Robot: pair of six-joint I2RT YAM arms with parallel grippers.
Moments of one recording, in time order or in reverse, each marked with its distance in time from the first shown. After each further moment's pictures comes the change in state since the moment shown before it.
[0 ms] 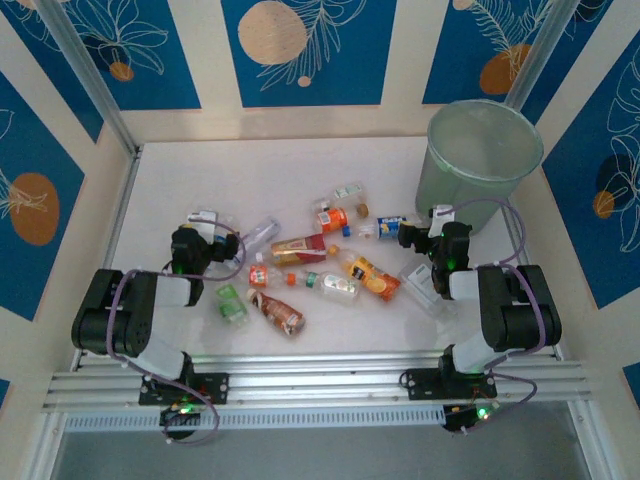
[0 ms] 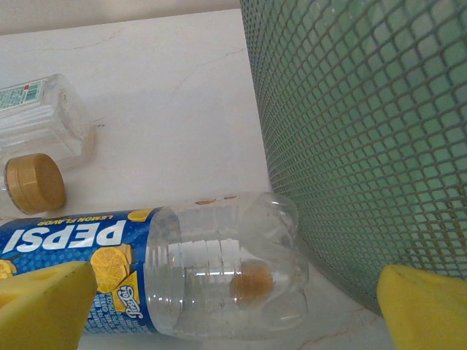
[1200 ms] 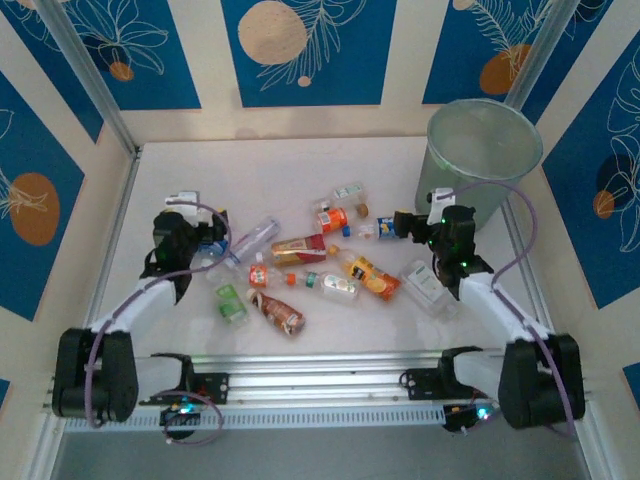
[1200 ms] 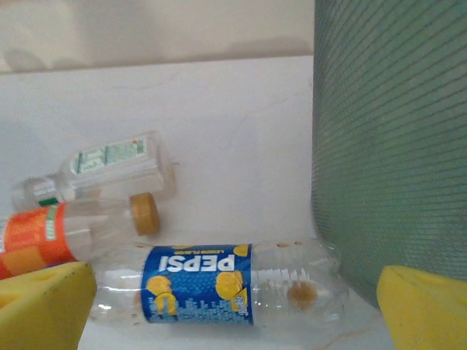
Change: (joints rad) left arm 0.010 -0.407 0.141 -0.470 -0.054 -0.150; right arm 0.117 -0.479 0.209 -0.711 0.082 0.075
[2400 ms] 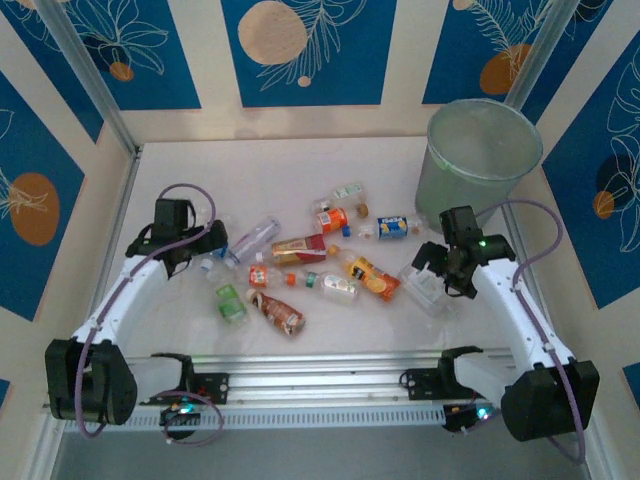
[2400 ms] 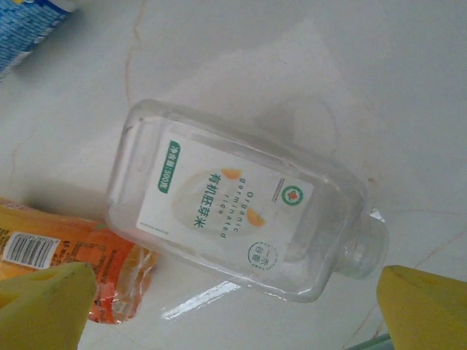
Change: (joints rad) left arm -0.020 0.044 0.315 -0.820 0.013 -0.294; right arm -0.010 0.010 0.298 -1.105 0.087 0.517
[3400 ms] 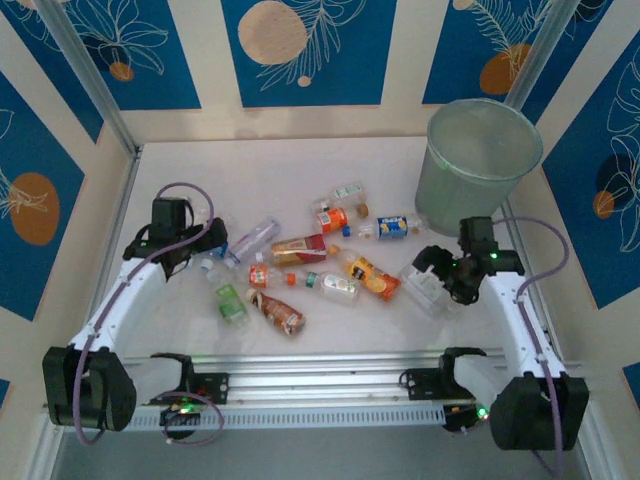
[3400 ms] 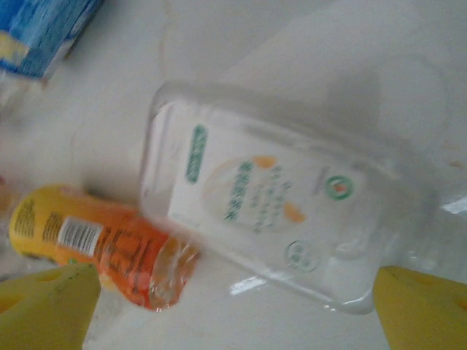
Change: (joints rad) left arm 0.000 -0.034 0.002 -0.004 0.007 0.000; right arm -0.026 -0.052 -0.093 0.103 -0.250 -0.073
